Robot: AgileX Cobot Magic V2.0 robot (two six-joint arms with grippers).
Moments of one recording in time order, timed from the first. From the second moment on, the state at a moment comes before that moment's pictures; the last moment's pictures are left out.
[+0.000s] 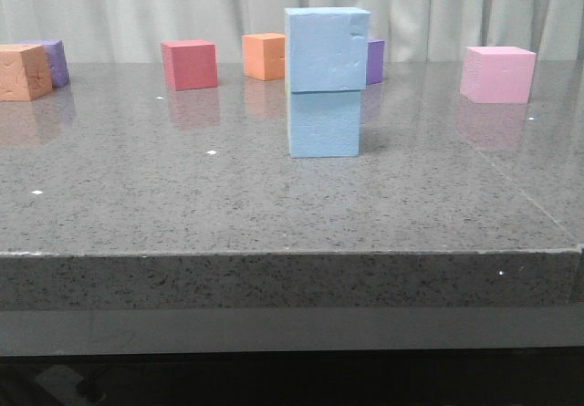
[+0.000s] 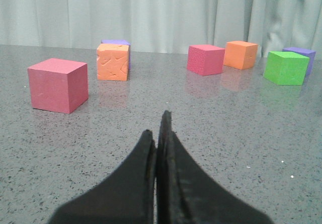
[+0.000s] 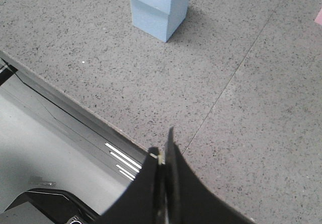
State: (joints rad) left arm -0.10 0.00 0.01 0.07 0.08 -0.14; right arm 0.60 0.73 -0.88 -0.07 0.89 0.06
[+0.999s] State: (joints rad) left arm -0.10 0.00 0.01 0.03 0.07 -0.05; right arm 0.60 0.73 -0.88 -0.07 0.89 0.06
